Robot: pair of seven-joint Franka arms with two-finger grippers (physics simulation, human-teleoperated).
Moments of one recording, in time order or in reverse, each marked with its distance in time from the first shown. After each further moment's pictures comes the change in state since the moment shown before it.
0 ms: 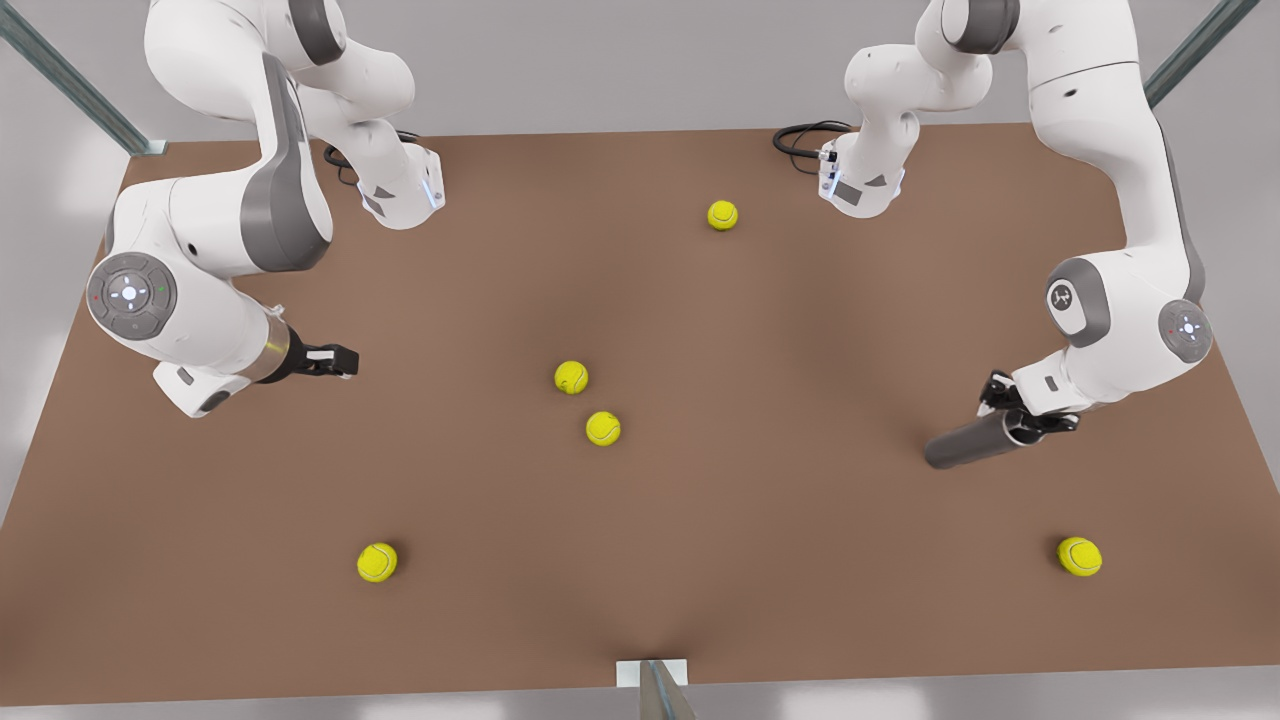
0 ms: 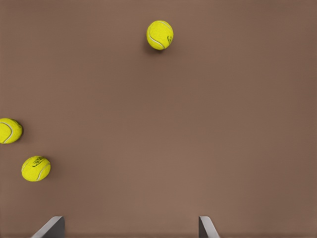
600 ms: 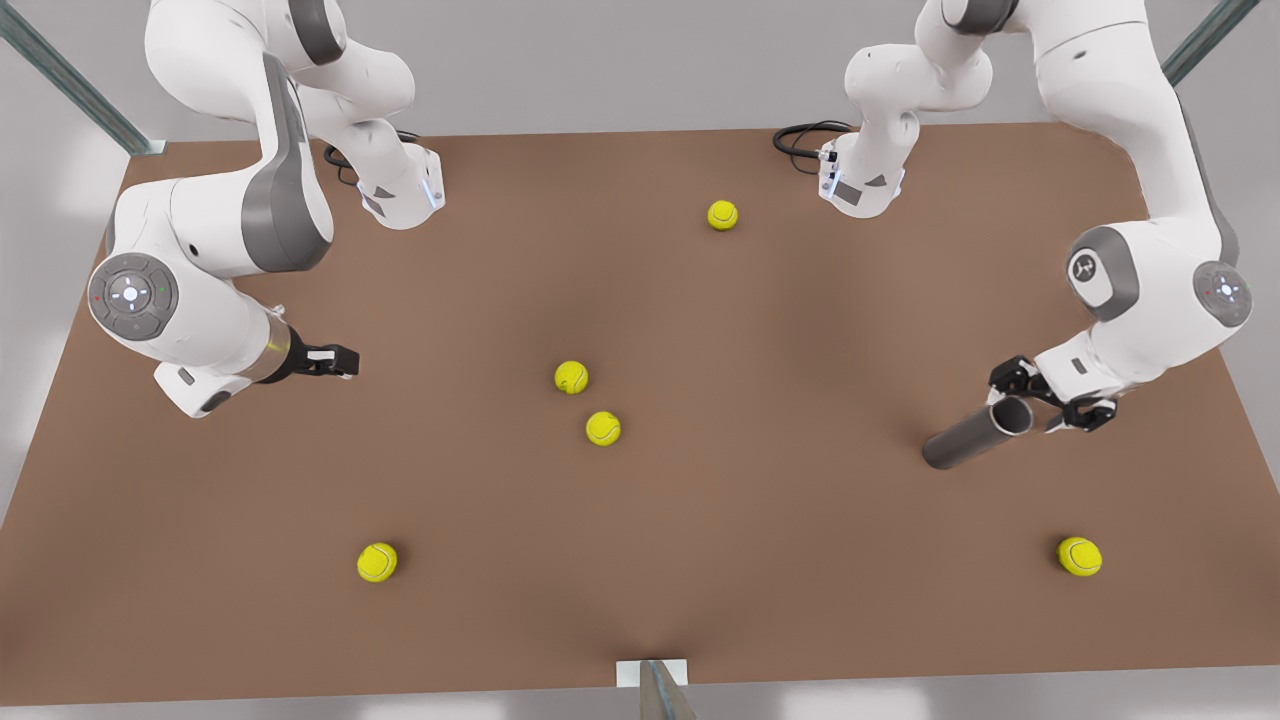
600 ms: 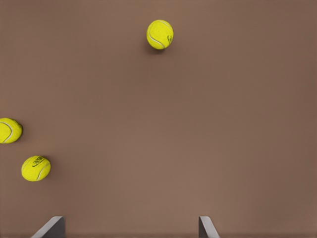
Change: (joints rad) left arm -0.005 -0.065 -0.004 0.101 0.015 -0.050 -0.072; right arm -0.001 0.000 0.000 -0.002 0.000 0.000 0.001
